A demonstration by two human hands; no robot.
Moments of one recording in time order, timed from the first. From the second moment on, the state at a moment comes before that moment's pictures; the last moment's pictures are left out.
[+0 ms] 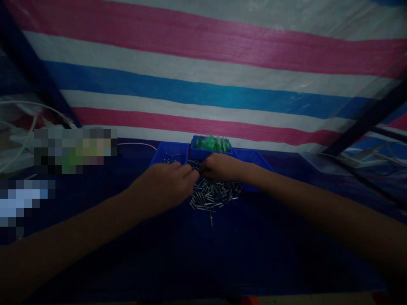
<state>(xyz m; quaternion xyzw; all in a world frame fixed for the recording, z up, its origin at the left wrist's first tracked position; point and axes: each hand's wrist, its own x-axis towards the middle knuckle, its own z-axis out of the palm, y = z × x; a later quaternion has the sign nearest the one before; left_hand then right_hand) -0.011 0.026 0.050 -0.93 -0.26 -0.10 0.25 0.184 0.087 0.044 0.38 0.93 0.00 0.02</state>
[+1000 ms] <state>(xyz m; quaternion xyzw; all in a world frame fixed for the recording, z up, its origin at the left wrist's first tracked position) -0.006 -0.001 0.043 -0.80 -0.11 0.12 -0.58 0.220 0.003 0.039 0.44 0.87 0.02 -0.20</state>
